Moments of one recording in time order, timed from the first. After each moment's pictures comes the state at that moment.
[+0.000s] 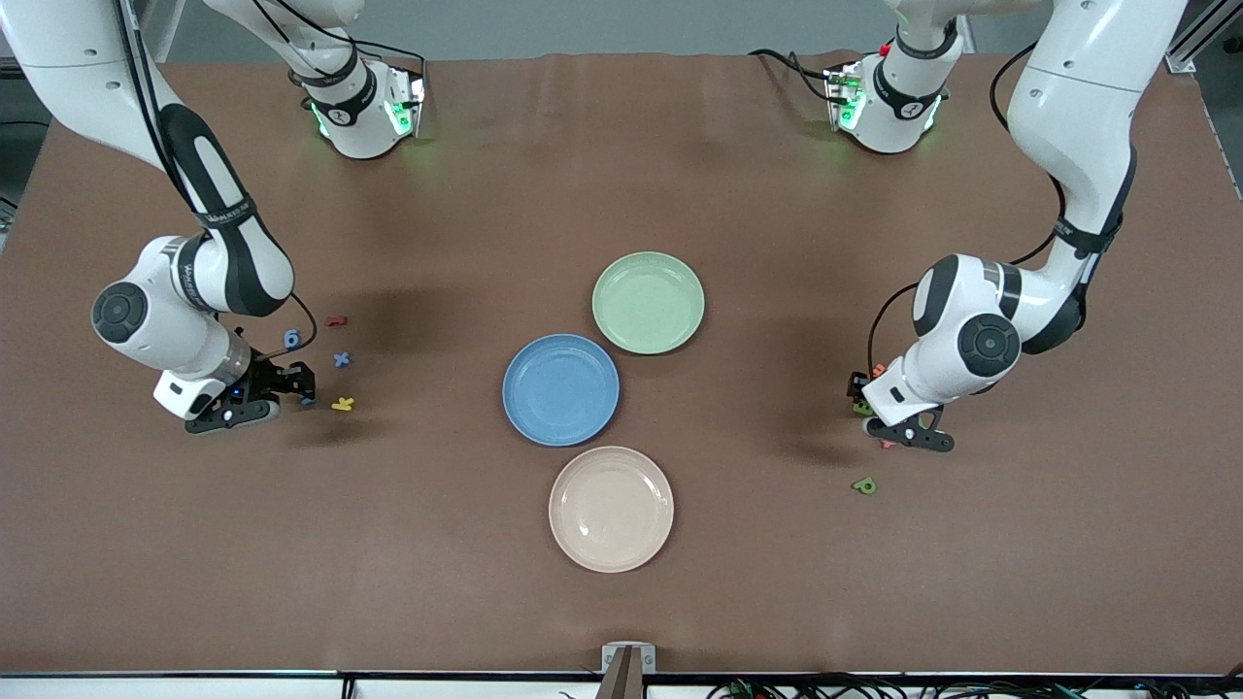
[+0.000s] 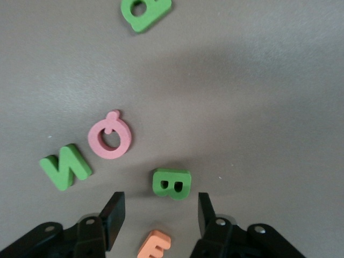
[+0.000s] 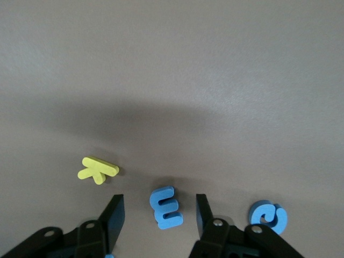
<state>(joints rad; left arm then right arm) 0.01 0.55 -0.22 -1.95 0.14 2.40 -0.04 -0.16 0.42 0.08 -2.12 0.03 2.56 -0.34</state>
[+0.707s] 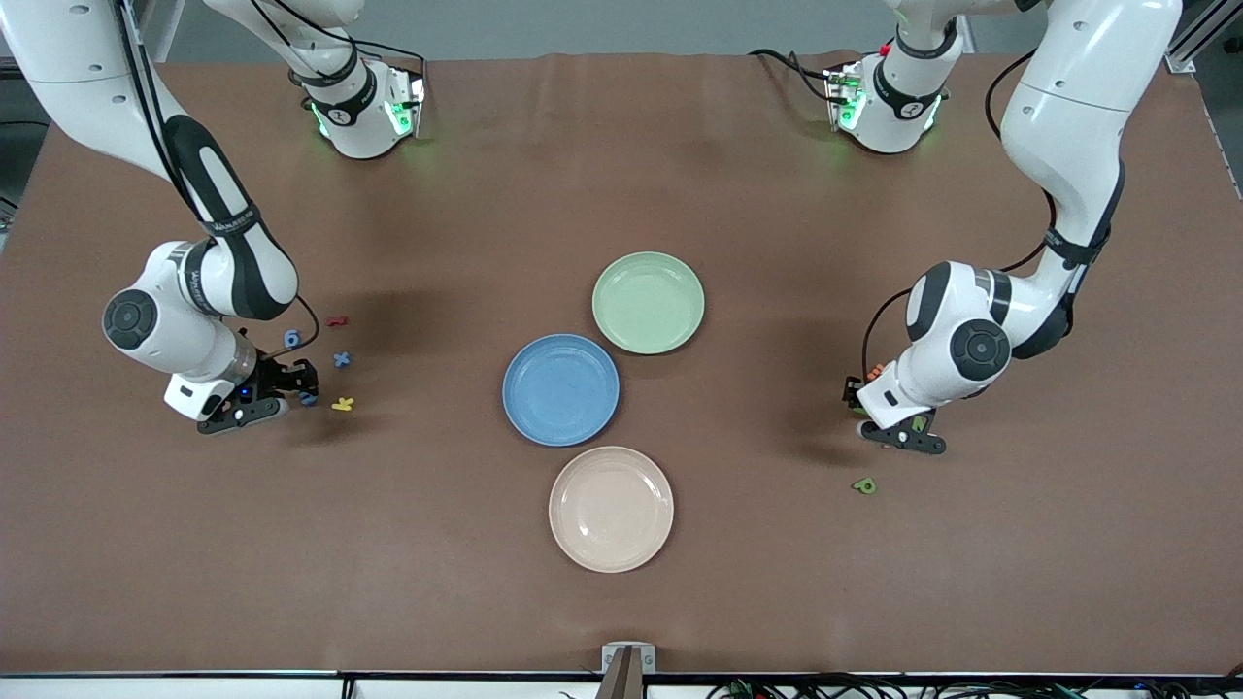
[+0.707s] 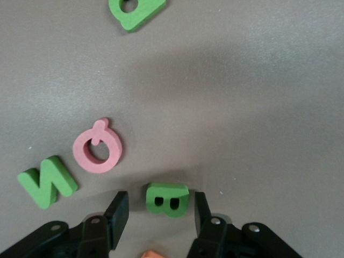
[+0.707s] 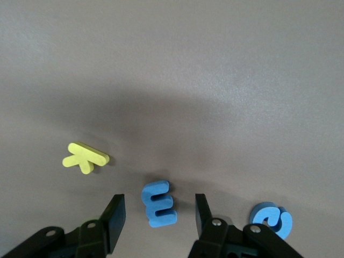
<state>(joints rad) 0.01 0.59 -0.22 -1.95 0.14 2.46 -0.04 -0.16 0.45 0.07 -2.13 0.01 2.56 -0.39</state>
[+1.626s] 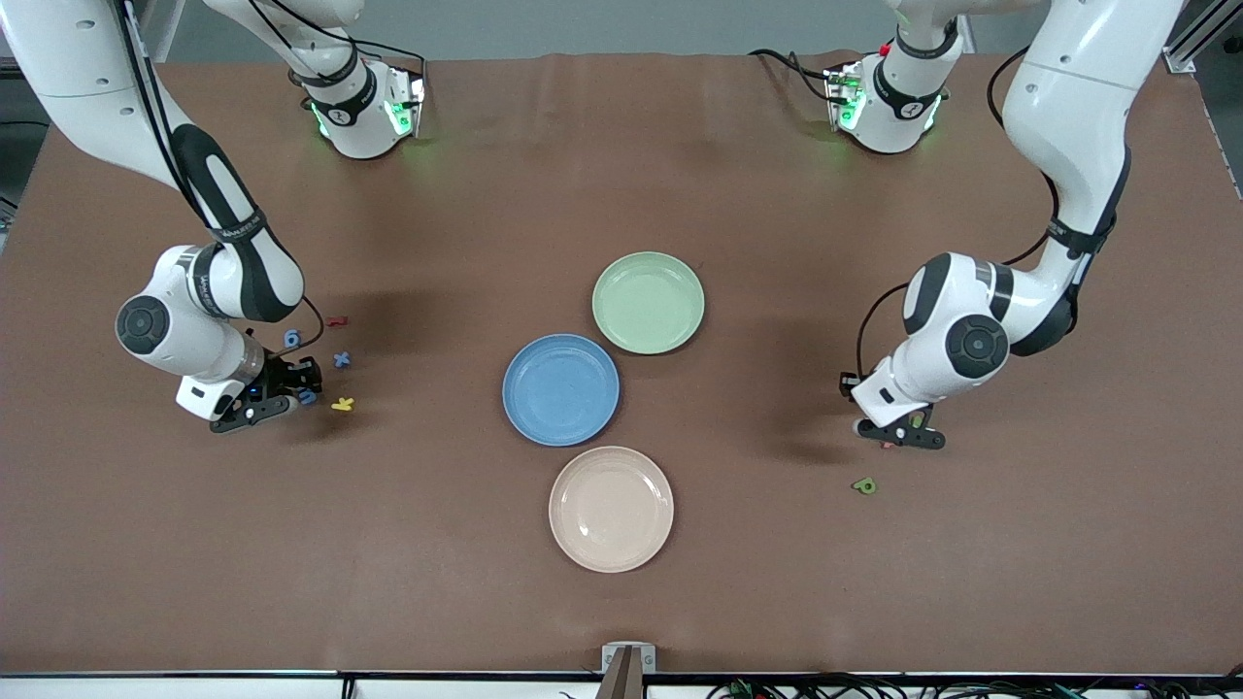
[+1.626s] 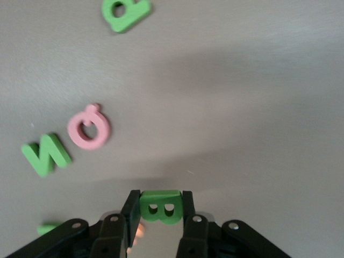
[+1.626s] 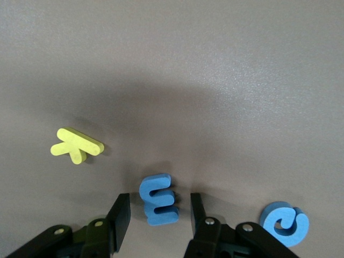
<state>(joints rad) 0.01 0.51 -0.29 -1.93 0.14 2.32 -0.18 -0.16 0.48 0.07 -2.13 0.00 2.56 -0.41</state>
